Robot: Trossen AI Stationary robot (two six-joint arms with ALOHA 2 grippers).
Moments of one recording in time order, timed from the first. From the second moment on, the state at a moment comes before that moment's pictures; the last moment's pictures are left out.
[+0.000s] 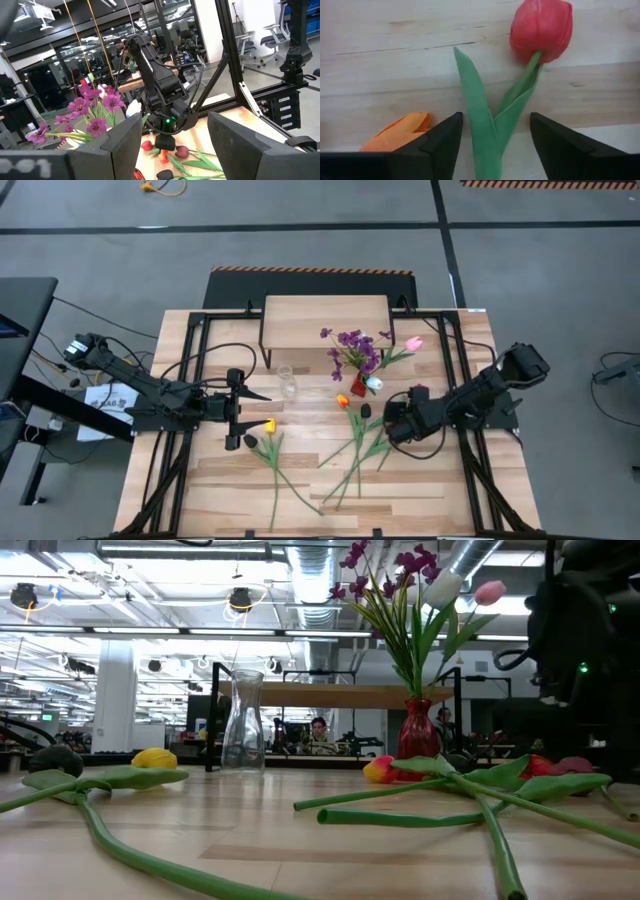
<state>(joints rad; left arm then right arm) -0.45 0.84 0.50 0.48 -0.41 0.34 0.39 1.57 0.64 -0.86 0.38 2.03</state>
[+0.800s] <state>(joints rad) -0.45 0.84 0.50 0.48 -0.41 0.34 0.43 1.50 0.70 -1.08 0.33 1.97</state>
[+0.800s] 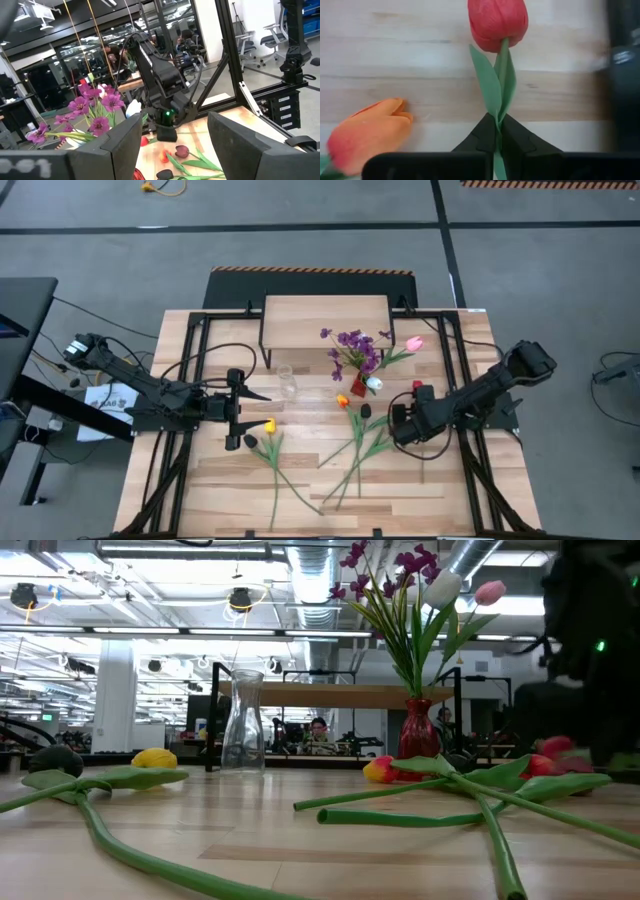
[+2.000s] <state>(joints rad) -0.45 0.85 0.50 0.47 -0.33 0.35 0.50 1.45 0.94 0.15 0.40 0.21</state>
